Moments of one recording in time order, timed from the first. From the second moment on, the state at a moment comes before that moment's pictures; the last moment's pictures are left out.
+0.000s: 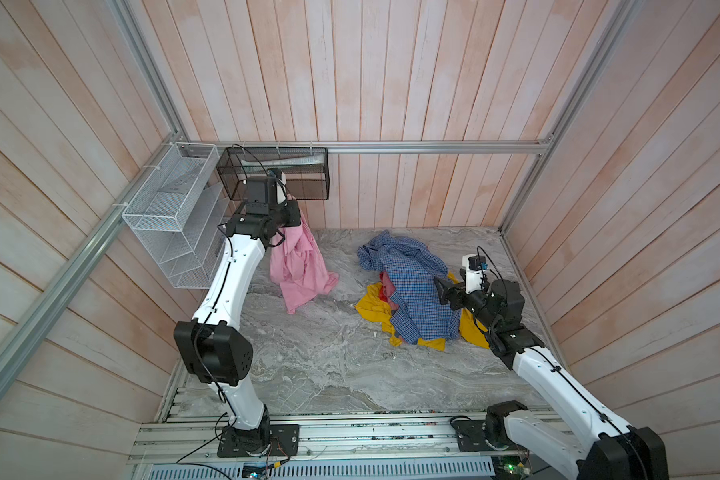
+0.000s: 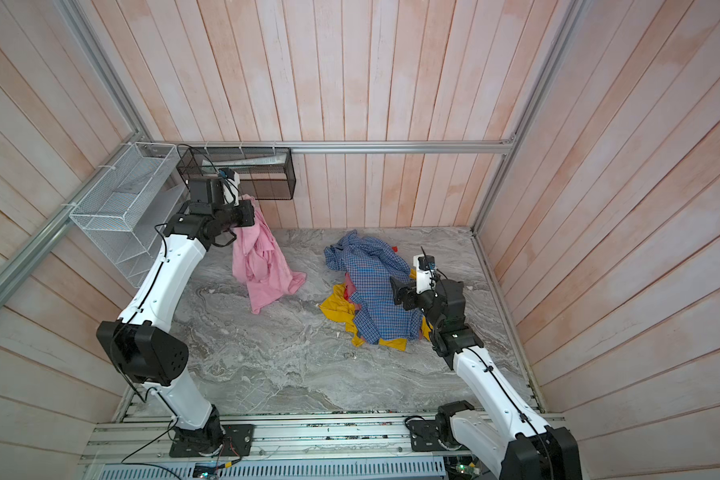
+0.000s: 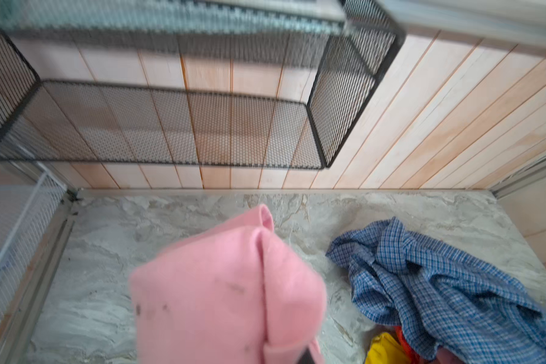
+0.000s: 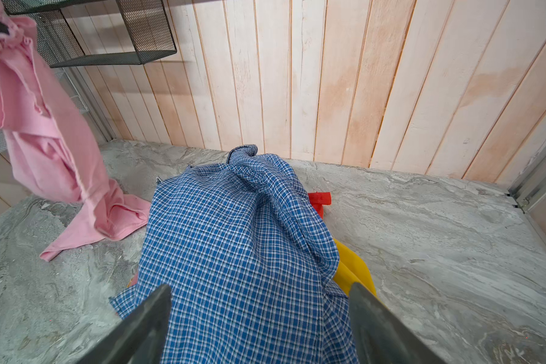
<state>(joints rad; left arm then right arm) -0.12 1.80 1.98 -0.66 0.07 -0.12 0.24 0.99 0.59 0.18 -0.18 0.07</state>
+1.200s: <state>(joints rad) -0.13 1.93 1.43 -0.57 -0.06 0.04 0.26 1.04 0.62 0.16 -0.19 0.07</state>
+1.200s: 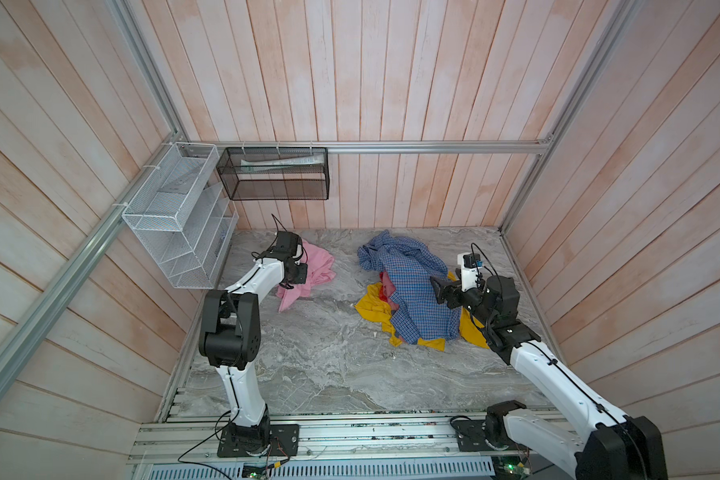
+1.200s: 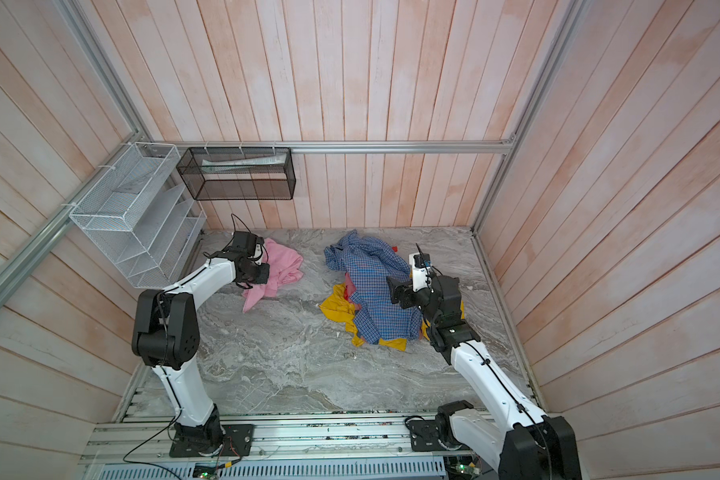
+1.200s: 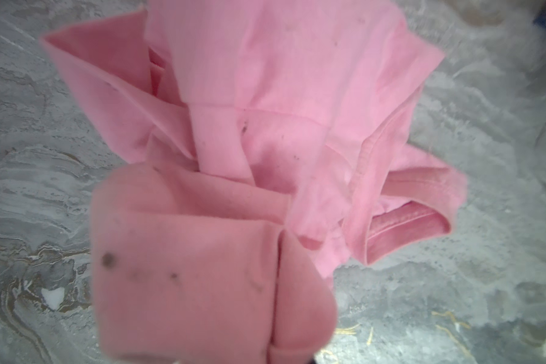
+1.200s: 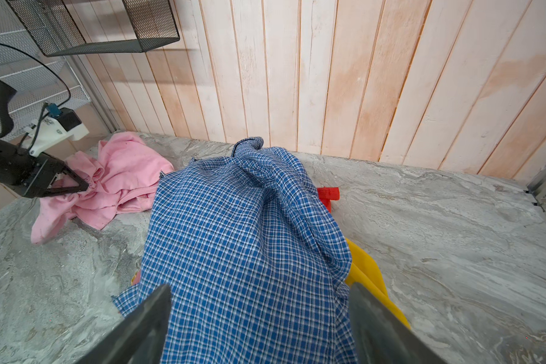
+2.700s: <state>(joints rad) -0.29 1.90 1.24 -0.72 -0.14 0.00 0.26 1.03 0.64 0.10 -0.16 0.04</state>
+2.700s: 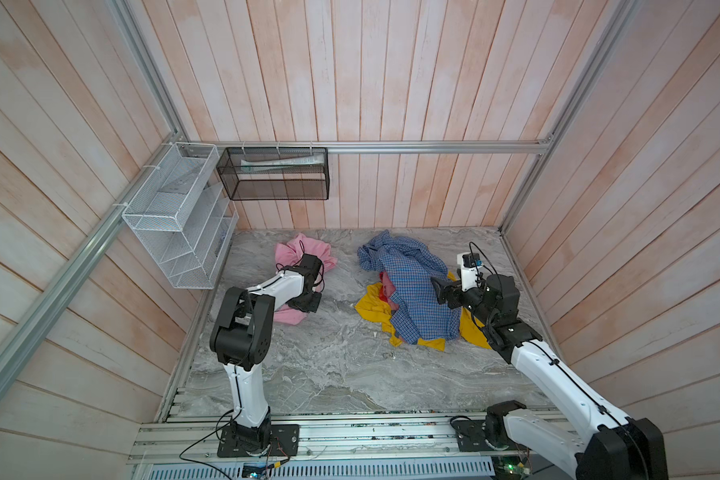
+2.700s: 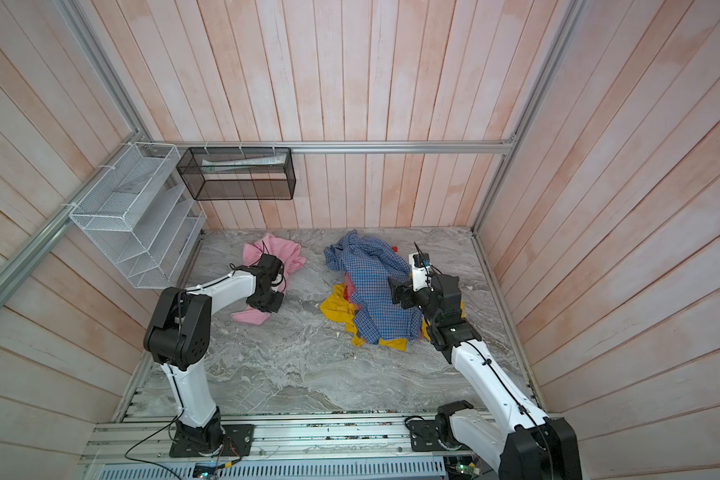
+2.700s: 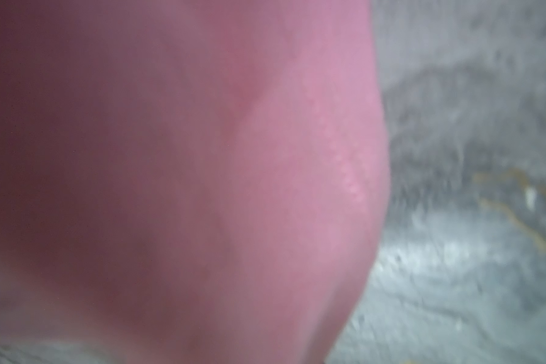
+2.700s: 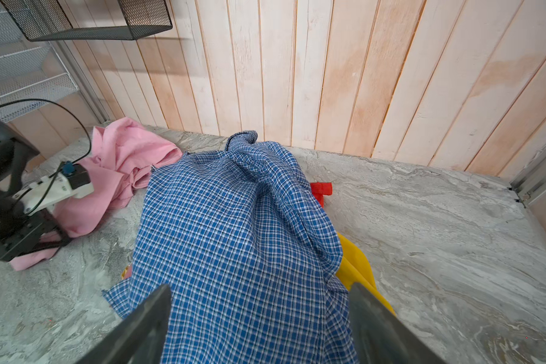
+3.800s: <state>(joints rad) -0.25 2.22 1.87 -0.83 -0.23 0.02 0.26 1.06 0.66 0.11 -0.16 0.02</state>
